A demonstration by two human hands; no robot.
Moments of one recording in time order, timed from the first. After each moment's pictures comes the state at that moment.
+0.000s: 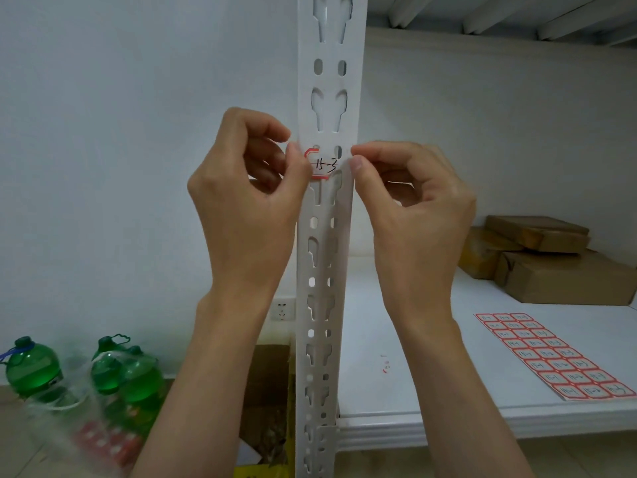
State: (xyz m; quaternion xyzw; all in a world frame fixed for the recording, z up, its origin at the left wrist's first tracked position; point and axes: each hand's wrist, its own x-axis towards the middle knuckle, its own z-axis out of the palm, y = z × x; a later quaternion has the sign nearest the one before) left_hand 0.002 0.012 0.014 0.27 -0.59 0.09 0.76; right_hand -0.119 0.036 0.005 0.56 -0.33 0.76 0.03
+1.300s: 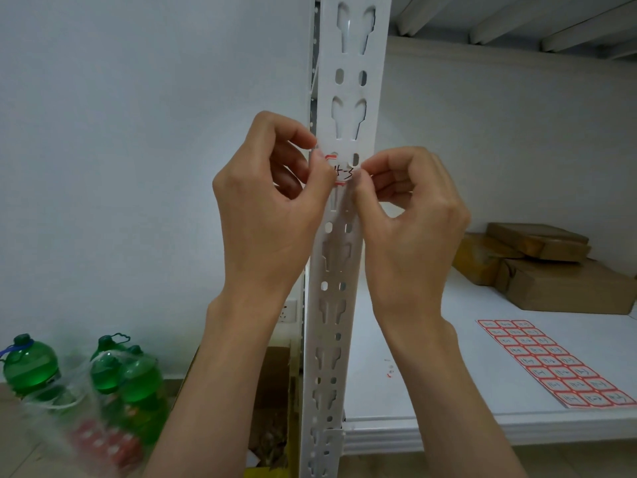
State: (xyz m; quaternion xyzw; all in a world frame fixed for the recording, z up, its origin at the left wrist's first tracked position) left_hand 0.005 0.014 0.016 0.25 -0.62 0.06 0.74; right_hand -0.103 0.028 0.002 0.56 -0.38 0.72 0.15
